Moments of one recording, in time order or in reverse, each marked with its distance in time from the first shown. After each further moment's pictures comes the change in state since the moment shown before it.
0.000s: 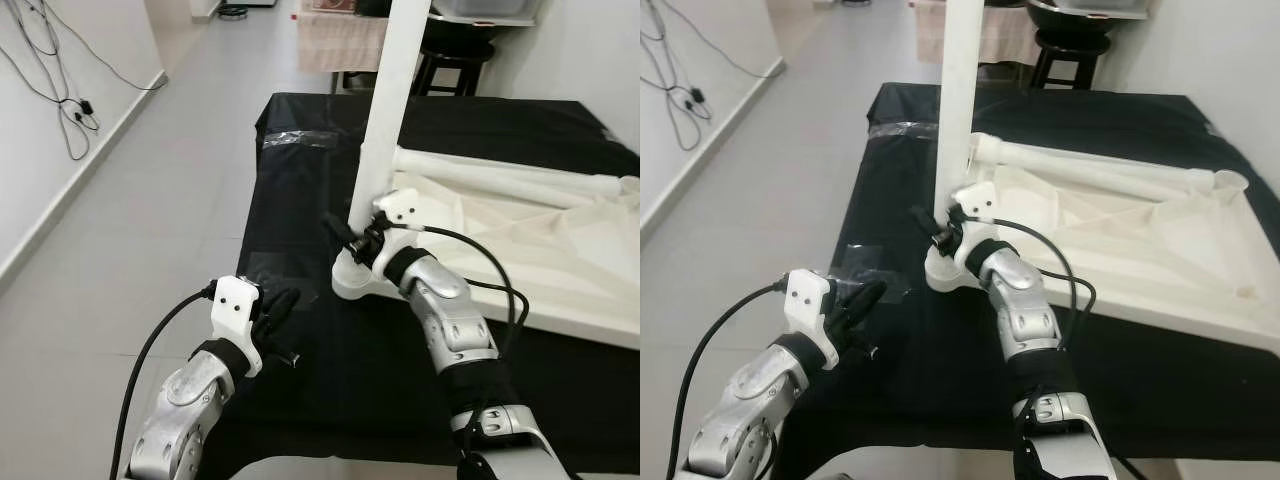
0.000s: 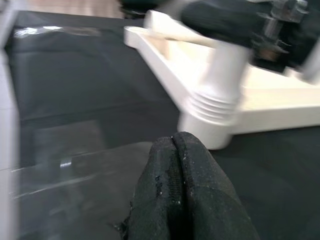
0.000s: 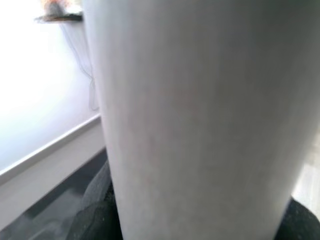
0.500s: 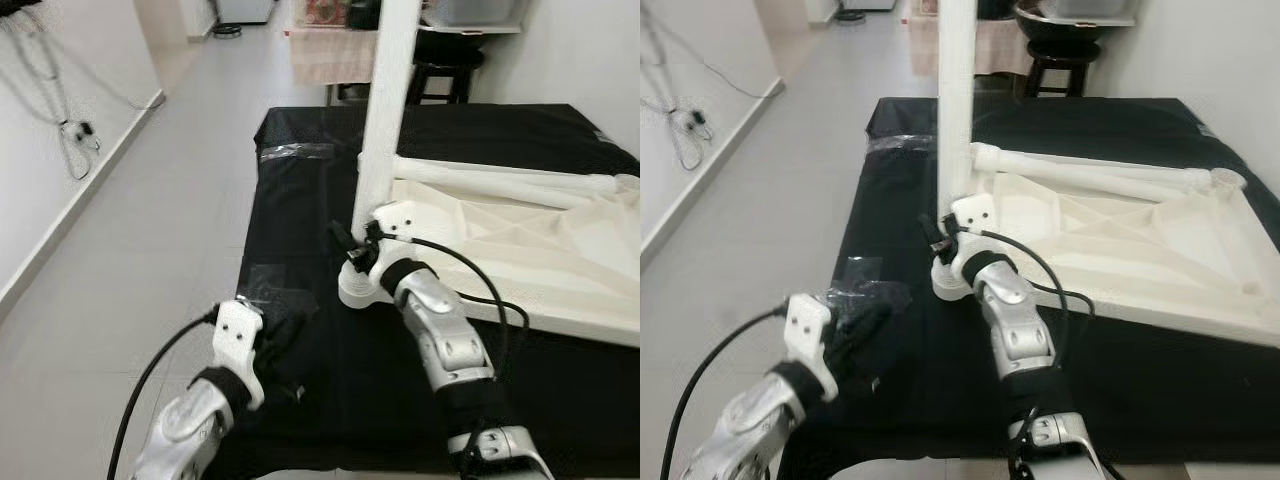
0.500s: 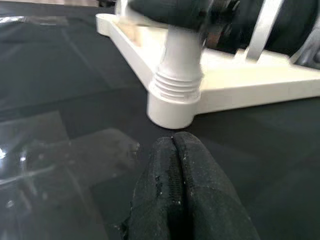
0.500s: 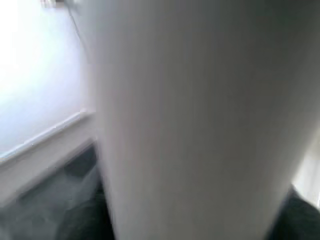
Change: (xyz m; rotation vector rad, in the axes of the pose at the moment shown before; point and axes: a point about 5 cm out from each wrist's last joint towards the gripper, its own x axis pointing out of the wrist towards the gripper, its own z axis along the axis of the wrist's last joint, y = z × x) left arm -0.015 -0.020 -0.003 0.012 0.027 -0.071; right arm 0.016 -0.001 0.006 -0.043 0.017 0.092
